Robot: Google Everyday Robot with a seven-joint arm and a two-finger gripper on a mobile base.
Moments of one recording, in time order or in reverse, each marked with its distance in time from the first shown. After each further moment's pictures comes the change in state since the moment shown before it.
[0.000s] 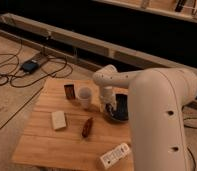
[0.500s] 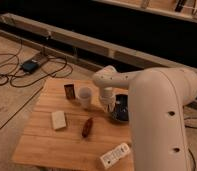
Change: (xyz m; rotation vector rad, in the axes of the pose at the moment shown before) arm 0.015 0.005 -0.003 0.001 0.028 0.017
